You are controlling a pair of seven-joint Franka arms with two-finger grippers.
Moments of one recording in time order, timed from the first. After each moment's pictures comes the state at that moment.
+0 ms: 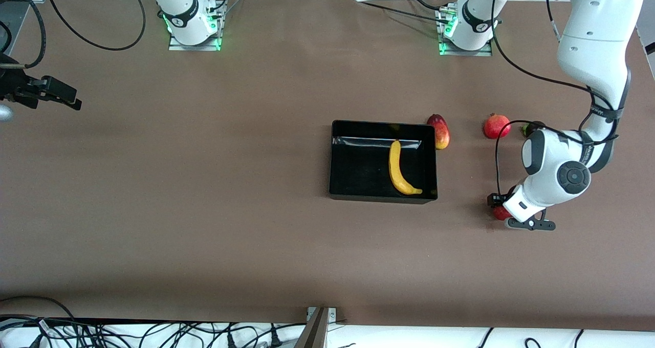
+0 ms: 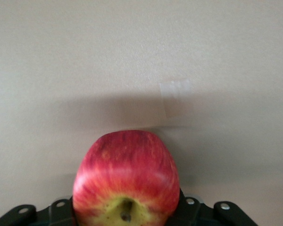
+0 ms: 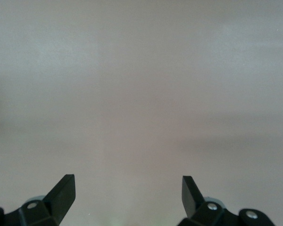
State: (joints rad) left arm 0.10 0.70 -0.07 -1.73 0.13 2.42 0.01; right arm -0.06 0.02 0.00 -1.62 0.00 1.58 -0.04
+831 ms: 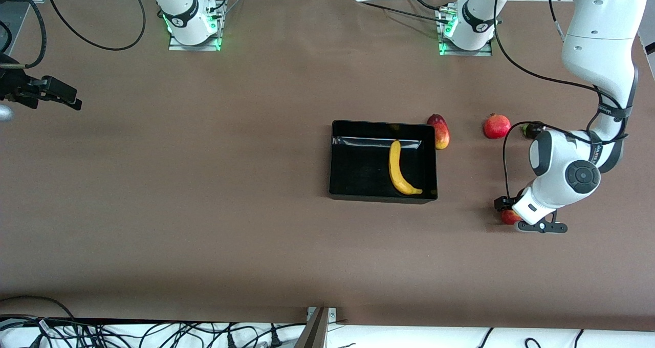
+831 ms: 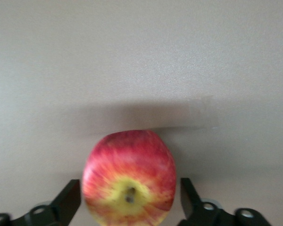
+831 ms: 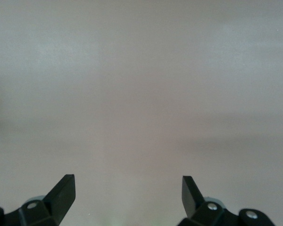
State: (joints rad) left arm 0.10 0.67 -0.04 -1.71 0.15 2.38 -0.01; right arm -0.06 0.02 0.00 -1.62 0.00 1.58 -0.04
